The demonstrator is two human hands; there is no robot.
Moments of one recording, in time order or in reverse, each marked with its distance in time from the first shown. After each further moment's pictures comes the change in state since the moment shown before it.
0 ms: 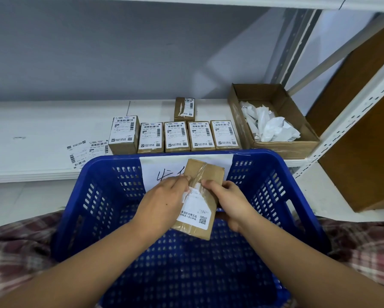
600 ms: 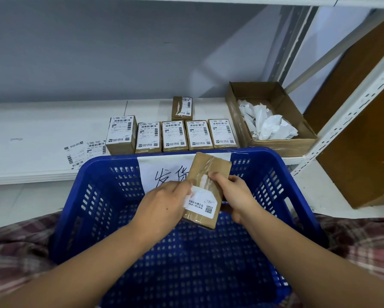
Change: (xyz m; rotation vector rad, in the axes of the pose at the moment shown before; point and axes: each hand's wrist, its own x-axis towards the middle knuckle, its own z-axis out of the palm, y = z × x) left_hand -0.002 0.006 -0.002 0.028 0.074 0.133; right_hand 0.007 -0.010 -0.012 0.060 0.089 -0.010
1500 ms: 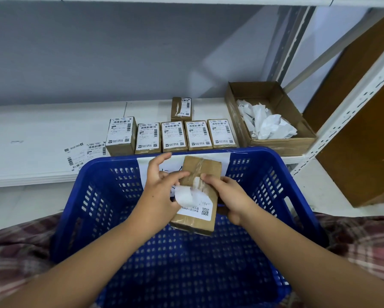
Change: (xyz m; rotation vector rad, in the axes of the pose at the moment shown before) left_hand 0.008 0.003 -0.013 -0.422 -0.042 -0.346; right_hand -0.002 0.002 0.004 -0.071 -0.143 0.014
